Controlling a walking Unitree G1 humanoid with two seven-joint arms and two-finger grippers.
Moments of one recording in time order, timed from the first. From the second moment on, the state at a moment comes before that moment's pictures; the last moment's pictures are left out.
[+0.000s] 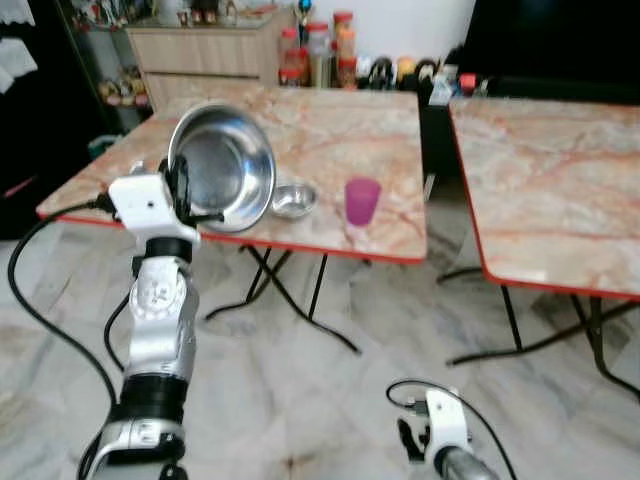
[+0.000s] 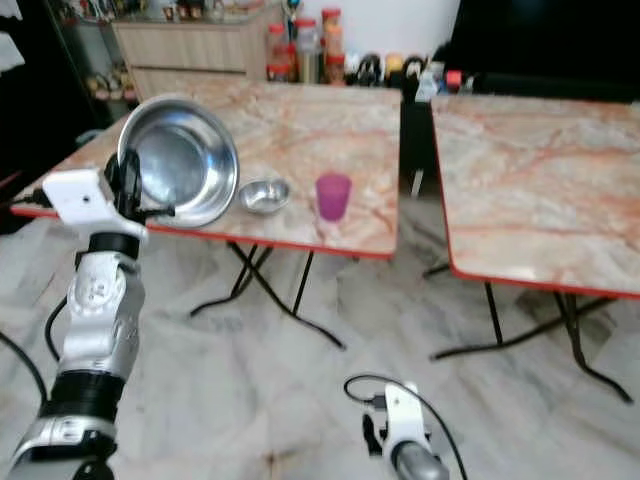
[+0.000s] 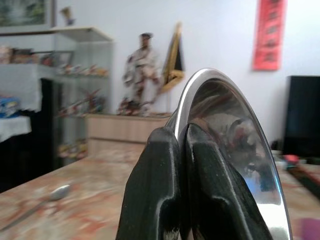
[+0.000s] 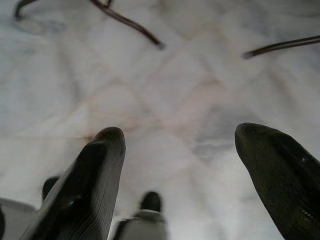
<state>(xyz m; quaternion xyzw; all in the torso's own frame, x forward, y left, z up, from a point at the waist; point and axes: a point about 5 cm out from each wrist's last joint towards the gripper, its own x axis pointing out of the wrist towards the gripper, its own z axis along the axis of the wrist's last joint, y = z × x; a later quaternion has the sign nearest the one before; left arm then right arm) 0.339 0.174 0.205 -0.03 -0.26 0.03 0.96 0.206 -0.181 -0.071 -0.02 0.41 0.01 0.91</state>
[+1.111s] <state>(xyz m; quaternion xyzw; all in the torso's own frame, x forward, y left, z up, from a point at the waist) 0.339 0.163 0.193 -0.03 -0.23 0.00 0.97 0.204 -0.172 -0.073 0.00 0.41 0.02 0.91</state>
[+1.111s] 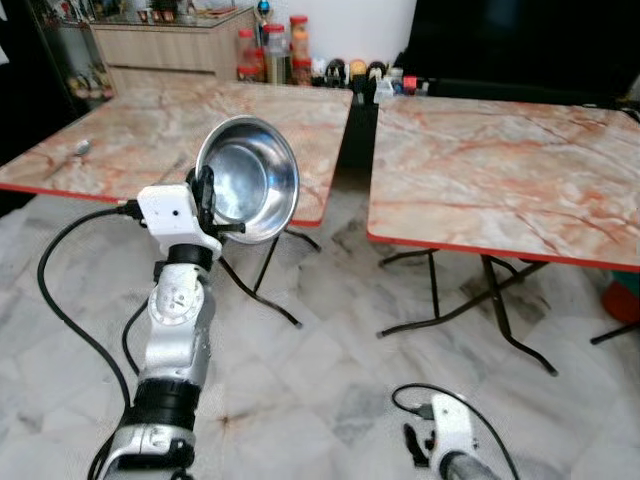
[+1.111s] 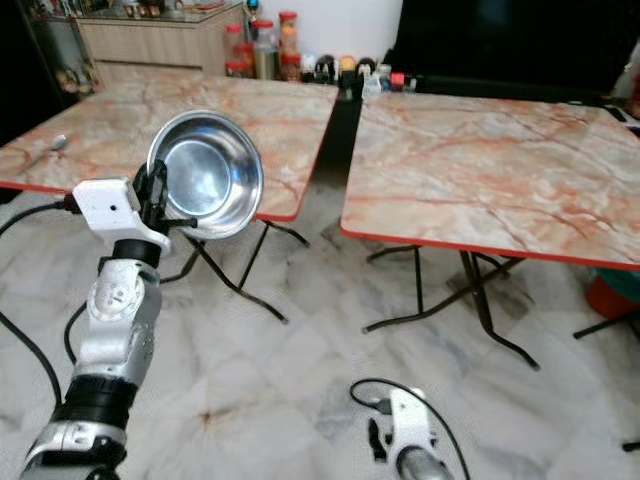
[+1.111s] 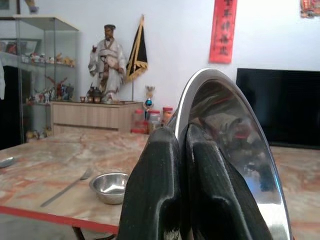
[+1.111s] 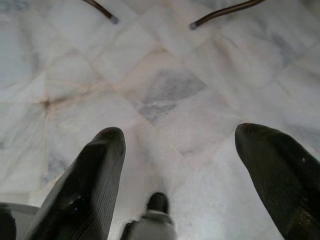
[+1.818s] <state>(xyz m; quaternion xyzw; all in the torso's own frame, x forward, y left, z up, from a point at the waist) 0.337 0.149 0.182 -0.05 -0.20 -0.02 0.98 0.199 -0.181 -0.075 -0.02 0.42 0.01 0.91</state>
